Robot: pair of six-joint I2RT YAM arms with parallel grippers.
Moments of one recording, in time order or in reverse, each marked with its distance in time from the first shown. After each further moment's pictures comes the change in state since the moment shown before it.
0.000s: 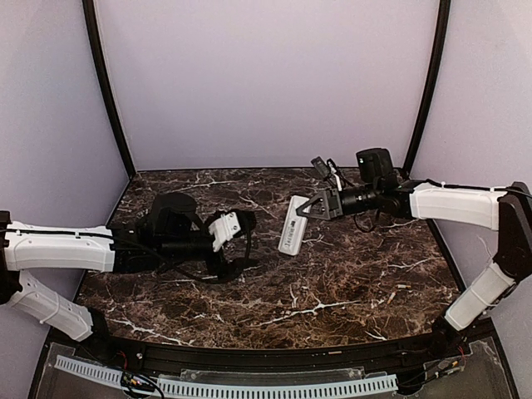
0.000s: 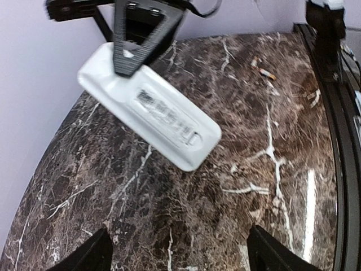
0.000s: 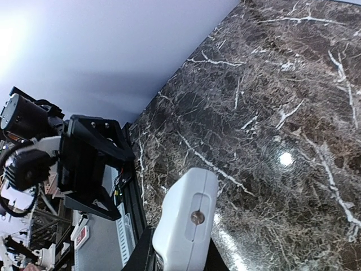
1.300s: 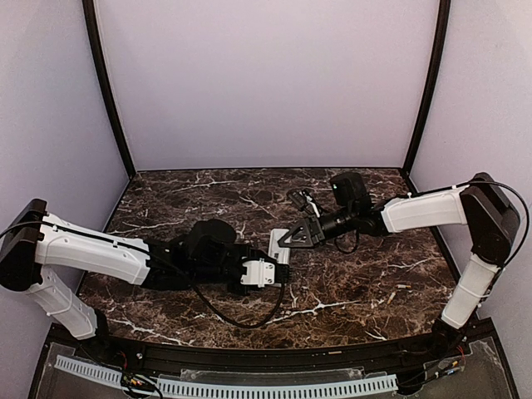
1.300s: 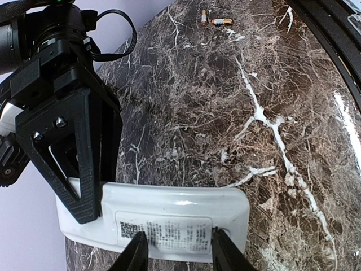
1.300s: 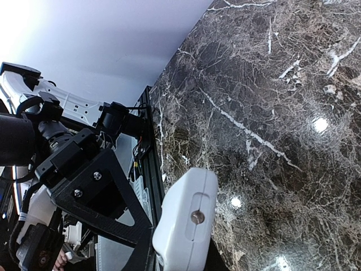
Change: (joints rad) left arm -0.174 0.225 0.031 0.080 -0.131 0.458; right arm 0.112 0.194 -0.048 0.157 -0.136 0.096
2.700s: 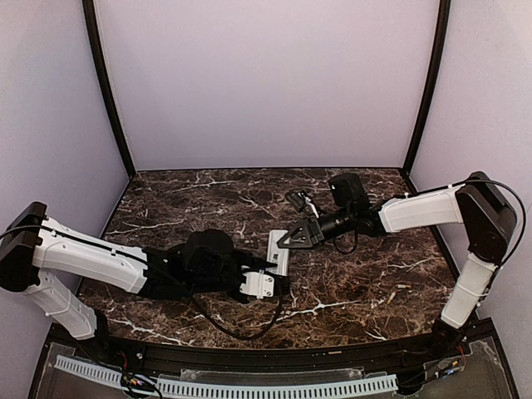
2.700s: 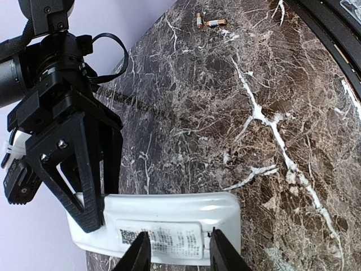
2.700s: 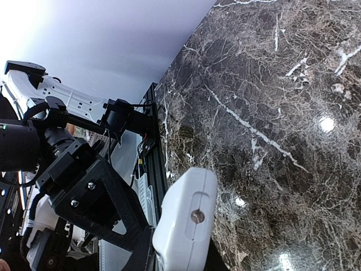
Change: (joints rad) left arm -0.037 -0.011 -0.050 0.084 -0.074 0.103; right arm 0.001 0.025 0.007 0.013 -0.037 0.000
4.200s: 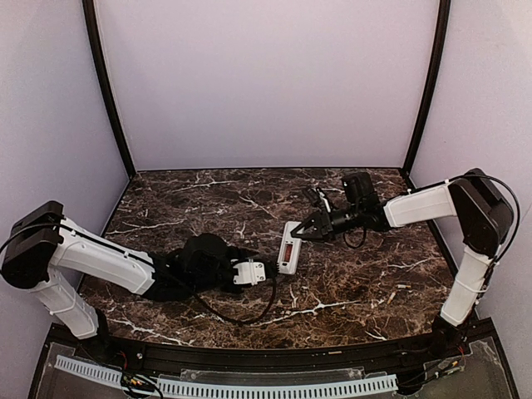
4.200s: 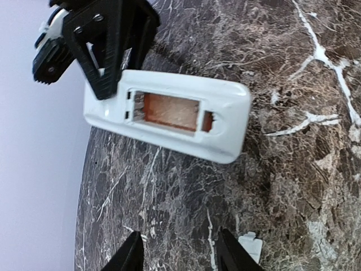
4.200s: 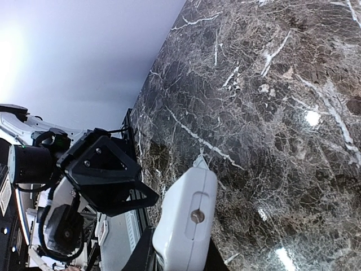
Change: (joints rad) left arm 0.076 0.069 -0.113 0.183 -0.144 -0.081; right arm -0.137 0.050 -0.006 0.016 0.018 0.043
